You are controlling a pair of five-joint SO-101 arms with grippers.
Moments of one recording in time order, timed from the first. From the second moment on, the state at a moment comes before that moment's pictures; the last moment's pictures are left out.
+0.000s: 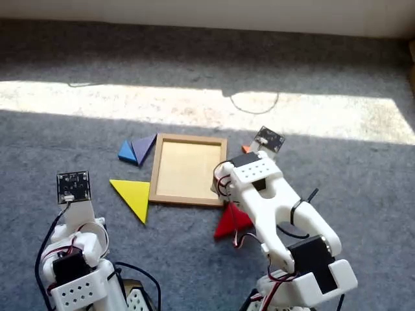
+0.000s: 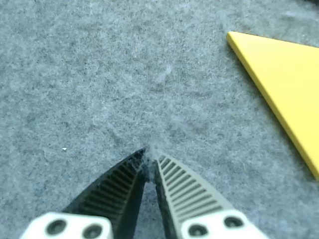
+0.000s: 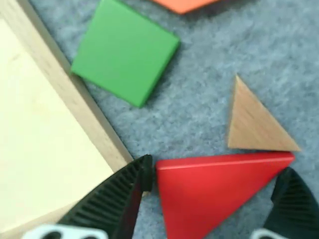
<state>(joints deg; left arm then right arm) -29.8 -102.3 96.0 75.1 -8.0 -27.5 -3.6 39.6 55.5 -50.5</state>
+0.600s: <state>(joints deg) -29.8 -102.3 96.0 75.1 -8.0 -27.5 -3.7 41.9 56.7 -48.2</state>
